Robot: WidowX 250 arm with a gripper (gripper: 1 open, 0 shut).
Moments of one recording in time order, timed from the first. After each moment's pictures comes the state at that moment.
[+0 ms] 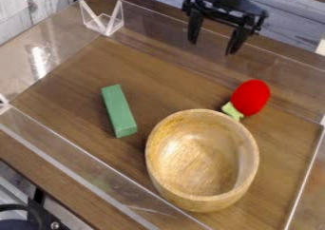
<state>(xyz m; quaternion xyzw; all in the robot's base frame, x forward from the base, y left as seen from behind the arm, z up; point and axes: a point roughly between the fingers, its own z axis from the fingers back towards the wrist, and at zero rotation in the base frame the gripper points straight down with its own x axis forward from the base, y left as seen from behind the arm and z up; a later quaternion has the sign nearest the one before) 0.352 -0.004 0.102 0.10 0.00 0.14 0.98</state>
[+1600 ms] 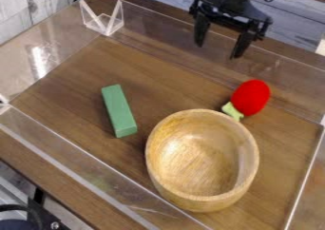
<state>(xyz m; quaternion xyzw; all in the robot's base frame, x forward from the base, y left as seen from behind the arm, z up) 0.368 0.003 0.097 0.09 -0.02 0.13 0.99</state>
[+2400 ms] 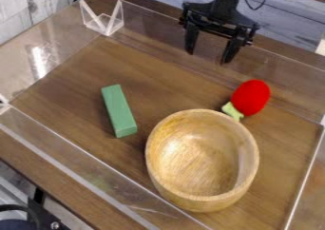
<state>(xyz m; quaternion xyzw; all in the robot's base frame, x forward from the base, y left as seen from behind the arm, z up) 0.367 0.001 0.083 0.08 -0.02 0.15 0.99</state>
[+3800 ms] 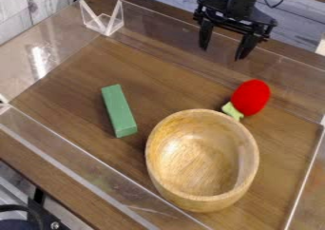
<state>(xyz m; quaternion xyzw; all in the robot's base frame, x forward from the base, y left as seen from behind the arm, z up) 0.368 -0.015 0.095 0.10 -0.05 0.16 0.98</state>
